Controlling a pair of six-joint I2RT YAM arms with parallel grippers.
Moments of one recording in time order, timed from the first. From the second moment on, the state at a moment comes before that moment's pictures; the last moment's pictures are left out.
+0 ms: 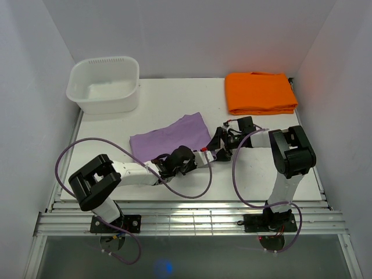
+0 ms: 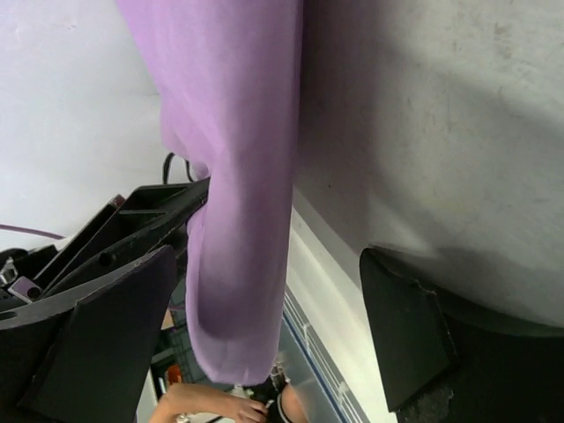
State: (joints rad) left arm -0.98 1.58 0.70 0.25 -0.16 0.41; right arm 0.26 1.87 0.89 -0.07 -1.01 0.61
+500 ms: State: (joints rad) left arm -0.98 1.61 0.74 0.23 -0.13 0.35; right arm 0.37 1.99 0.88 0.45 -1.03 0.95
